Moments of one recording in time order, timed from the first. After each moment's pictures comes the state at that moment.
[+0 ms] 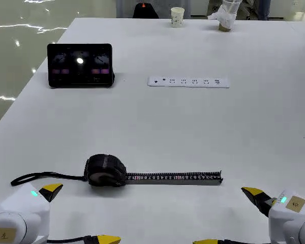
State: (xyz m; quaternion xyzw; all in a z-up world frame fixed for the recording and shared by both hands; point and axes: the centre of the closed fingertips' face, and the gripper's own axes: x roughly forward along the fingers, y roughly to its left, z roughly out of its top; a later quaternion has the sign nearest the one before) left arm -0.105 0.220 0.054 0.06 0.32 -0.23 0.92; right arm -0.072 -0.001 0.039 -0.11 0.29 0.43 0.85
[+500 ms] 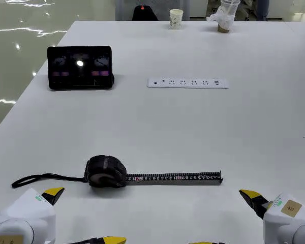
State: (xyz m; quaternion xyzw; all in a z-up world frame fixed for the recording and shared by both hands) left arm -0.107 0.218 0.055 0.06 0.32 -0.21 0.92; right arm -0.076 0.004 0.041 -0.10 0.29 0.42 0.85
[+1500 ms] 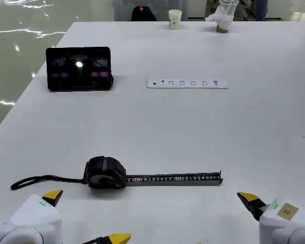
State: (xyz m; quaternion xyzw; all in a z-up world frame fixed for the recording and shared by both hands) left arm -0.102 0.215 0.056 0.06 0.30 -0.17 0.94; right arm -0.080 0.010 0.042 -0.09 0.29 0.42 0.86
